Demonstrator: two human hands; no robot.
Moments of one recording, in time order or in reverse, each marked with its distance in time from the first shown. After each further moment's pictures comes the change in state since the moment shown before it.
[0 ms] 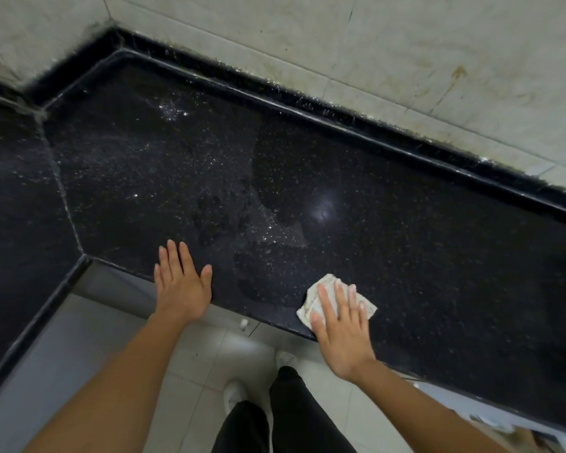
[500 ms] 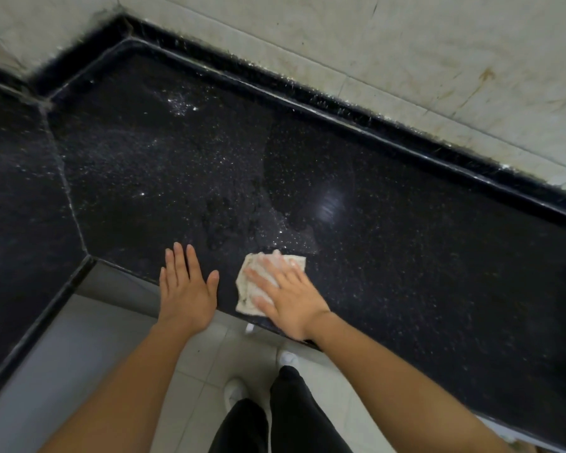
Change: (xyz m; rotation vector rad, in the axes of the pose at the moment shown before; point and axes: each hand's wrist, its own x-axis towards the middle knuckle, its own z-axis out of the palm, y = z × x) left_hand 0.003 -0.004 0.003 -0.009 0.034 0.008; right_hand 0.082 -0.080 -0.019 -0.193 -0.082 -0.492
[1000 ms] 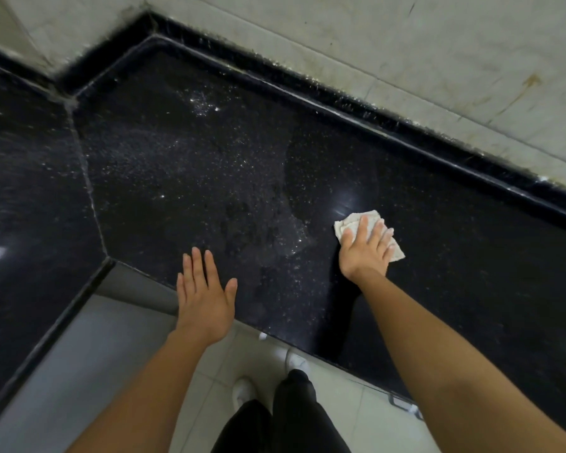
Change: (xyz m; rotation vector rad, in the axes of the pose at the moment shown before) left_hand -0.001 0.005 -0.003 -0.032 -0.008 -0.016; right_hand 0.047 0.095 -0.036 0.338 0.229 0.817
